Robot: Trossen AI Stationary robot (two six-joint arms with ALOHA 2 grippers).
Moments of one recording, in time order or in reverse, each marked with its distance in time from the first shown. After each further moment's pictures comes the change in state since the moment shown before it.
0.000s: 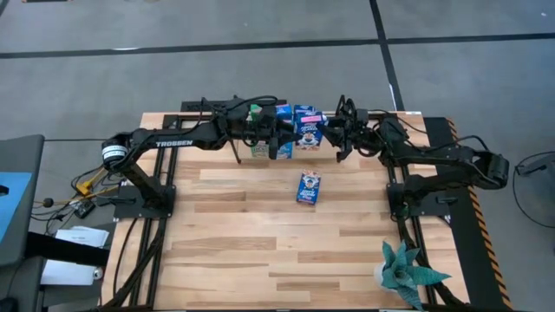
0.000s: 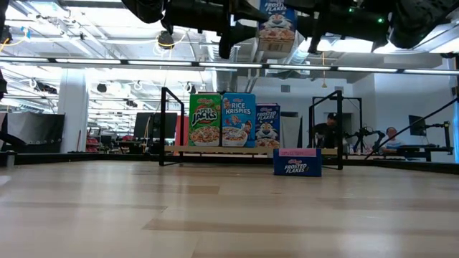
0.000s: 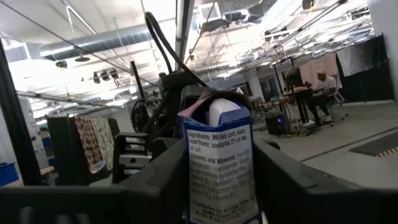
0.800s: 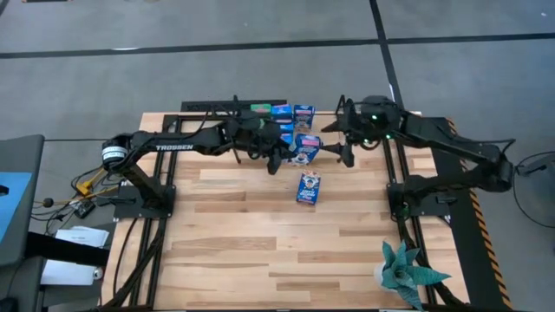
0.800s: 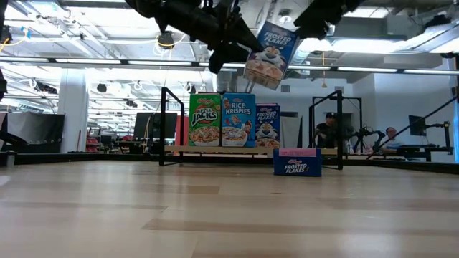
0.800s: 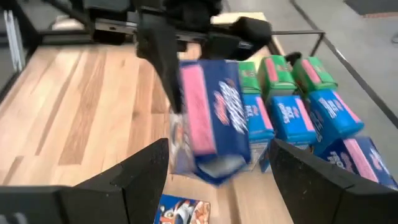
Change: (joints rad) left arm -0.077 -0.001 0.000 -0.327 -0.121 0.112; right arm 0.065 0.000 0.603 -1.517 0.006 -0.570
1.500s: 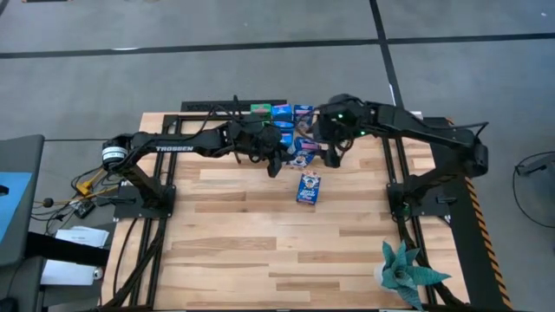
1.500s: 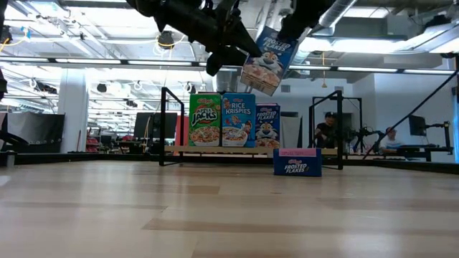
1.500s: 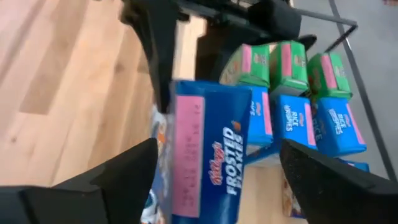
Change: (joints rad) left arm -0.013 0.000 0.000 -0.052 -0.024 -0.004; right arm 0.073 0.266 0.255 -0.202 0.130 -0.209
